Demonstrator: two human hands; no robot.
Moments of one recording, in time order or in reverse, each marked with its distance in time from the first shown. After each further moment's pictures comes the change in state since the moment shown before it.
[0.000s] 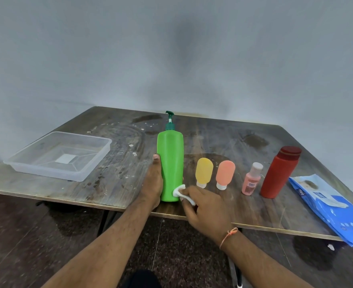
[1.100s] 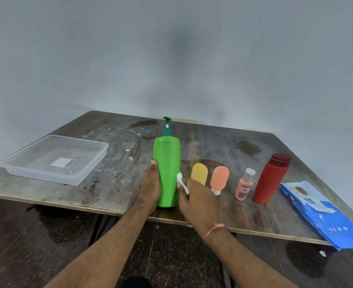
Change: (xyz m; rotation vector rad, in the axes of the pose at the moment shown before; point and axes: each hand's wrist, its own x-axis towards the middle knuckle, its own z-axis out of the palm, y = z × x) left_hand -0.015 0.009 0.007 0.152 0.075 0.114; right_hand 0.032 -0.017 0.003 -0.064 0.047 0.249
